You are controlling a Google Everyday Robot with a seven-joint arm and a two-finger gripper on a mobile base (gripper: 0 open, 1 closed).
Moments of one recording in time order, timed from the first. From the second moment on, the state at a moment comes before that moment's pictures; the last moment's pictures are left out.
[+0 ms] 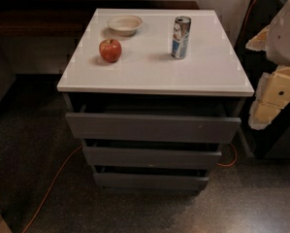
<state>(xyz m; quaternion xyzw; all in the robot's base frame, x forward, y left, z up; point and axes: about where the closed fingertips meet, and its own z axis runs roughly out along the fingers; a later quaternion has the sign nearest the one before) 0.438 -0.216 0.977 -0.60 0.78 -0.04 0.16</state>
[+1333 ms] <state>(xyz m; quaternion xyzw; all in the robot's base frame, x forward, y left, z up) 0.439 -0.204 0.962 -0.60 0.78 0.03 0.17</state>
